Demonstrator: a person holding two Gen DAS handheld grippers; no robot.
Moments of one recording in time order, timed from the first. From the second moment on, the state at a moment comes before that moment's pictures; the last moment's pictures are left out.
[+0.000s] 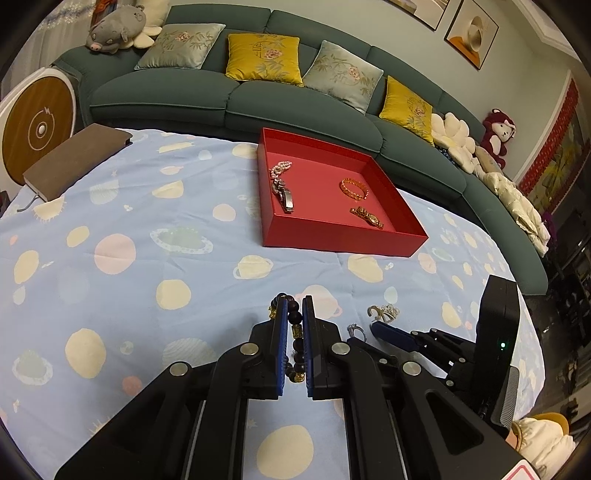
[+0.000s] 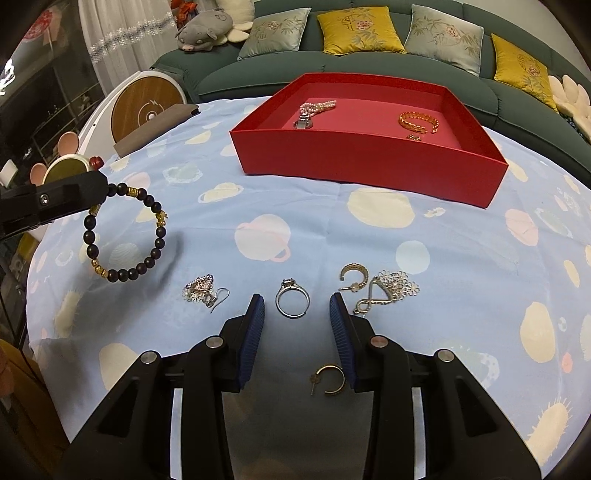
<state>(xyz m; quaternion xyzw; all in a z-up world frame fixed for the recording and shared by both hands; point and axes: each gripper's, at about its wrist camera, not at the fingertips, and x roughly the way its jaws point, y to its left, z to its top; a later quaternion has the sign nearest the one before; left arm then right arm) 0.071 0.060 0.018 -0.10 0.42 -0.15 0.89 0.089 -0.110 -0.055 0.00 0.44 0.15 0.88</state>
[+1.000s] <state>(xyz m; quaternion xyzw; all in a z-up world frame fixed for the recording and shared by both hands) 0.082 0.048 0.050 -0.11 0.39 -0.17 0.90 0.089 -0.116 -0.011 0.00 0.39 0.14 0.91</state>
